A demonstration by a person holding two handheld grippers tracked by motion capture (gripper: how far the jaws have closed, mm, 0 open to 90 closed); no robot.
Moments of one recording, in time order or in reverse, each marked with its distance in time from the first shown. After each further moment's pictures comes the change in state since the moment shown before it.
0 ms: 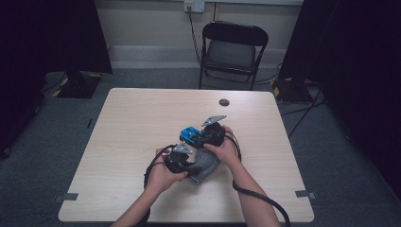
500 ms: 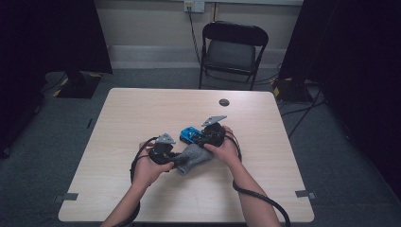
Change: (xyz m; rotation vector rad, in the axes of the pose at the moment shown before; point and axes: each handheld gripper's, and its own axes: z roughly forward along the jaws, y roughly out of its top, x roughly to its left) left arm 0.030 -0.003 -0.038 -0.072 0.077 -0.075; right arm 0.000 -0.001 0.000 -0.003 0.000 0.003
